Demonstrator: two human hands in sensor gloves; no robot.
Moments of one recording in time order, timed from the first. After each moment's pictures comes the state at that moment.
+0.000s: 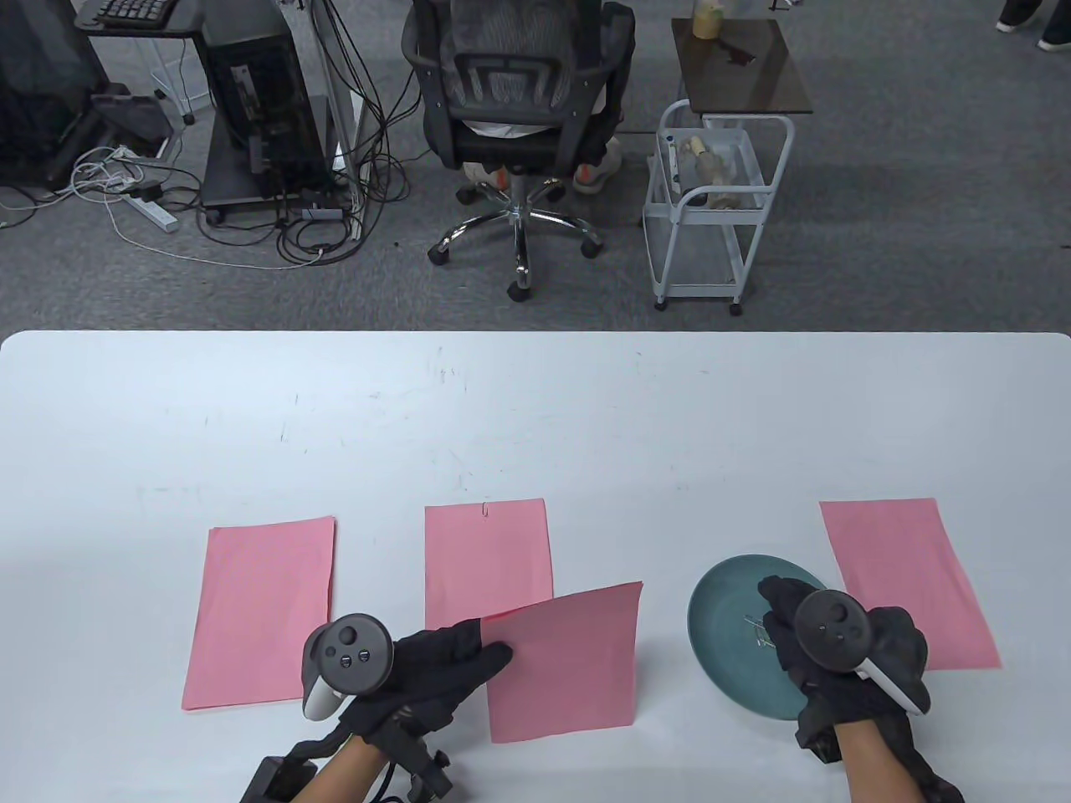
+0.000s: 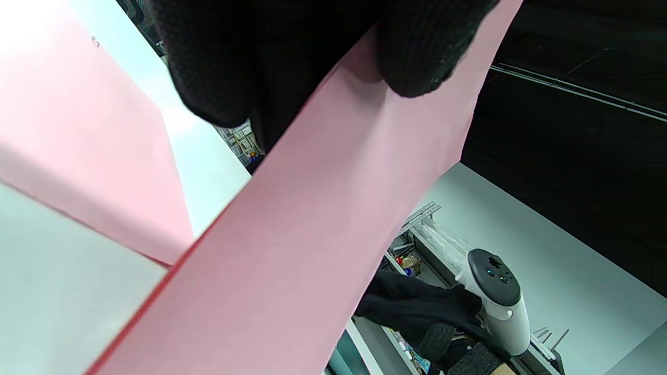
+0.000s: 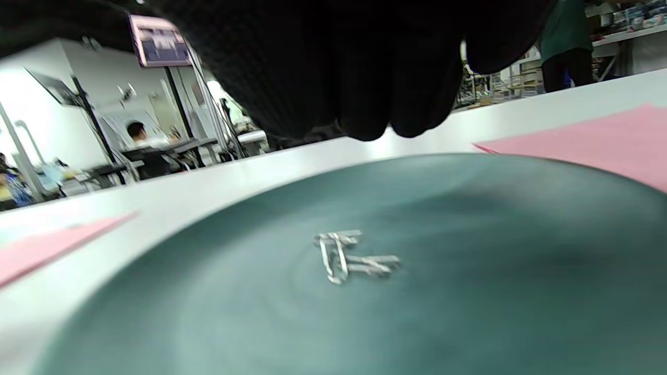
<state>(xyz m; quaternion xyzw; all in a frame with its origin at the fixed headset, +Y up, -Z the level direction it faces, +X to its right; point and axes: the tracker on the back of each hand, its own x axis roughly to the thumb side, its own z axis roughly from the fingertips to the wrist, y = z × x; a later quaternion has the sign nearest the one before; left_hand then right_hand) -0.163 -0.753 -0.238 -0.05 -0.28 0.50 0.82 0.277 -0.721 -0.258 0.03 0.03 0.99 0.10</state>
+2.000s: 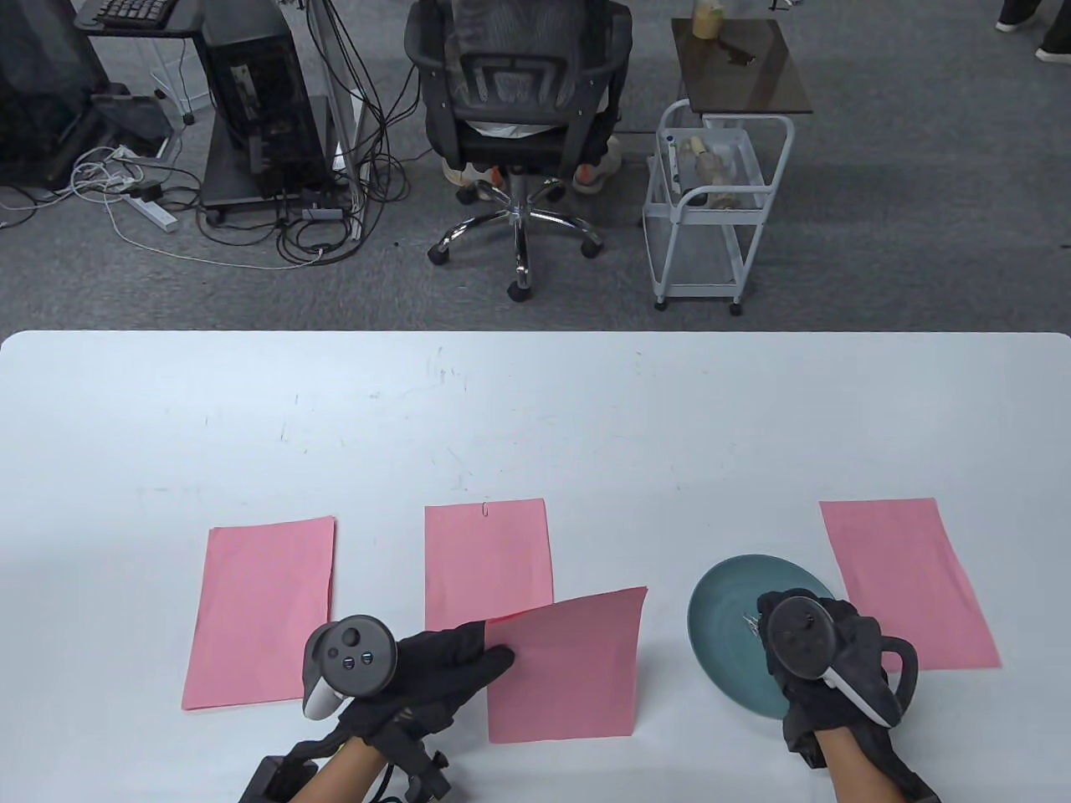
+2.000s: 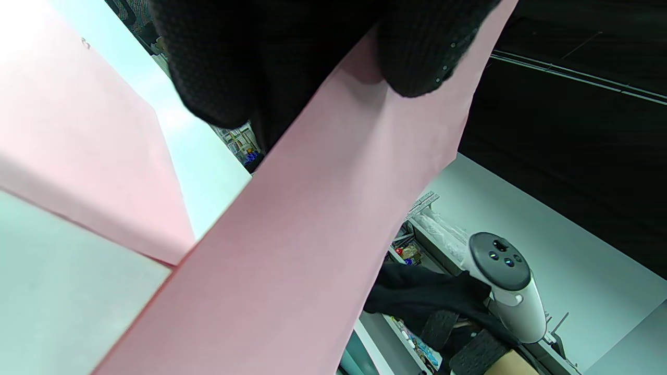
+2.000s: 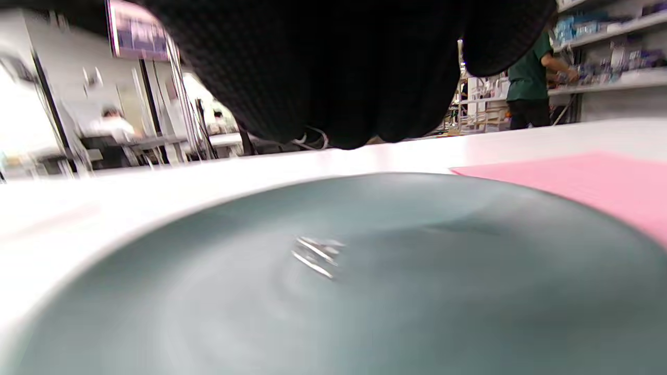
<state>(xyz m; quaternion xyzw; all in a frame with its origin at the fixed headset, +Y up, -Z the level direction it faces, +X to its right) -0.160 -0.753 -0.238 -0.06 -0.29 0.48 0.82 0.262 -0.712 -0.249 0.00 -0.02 0.99 0.11</state>
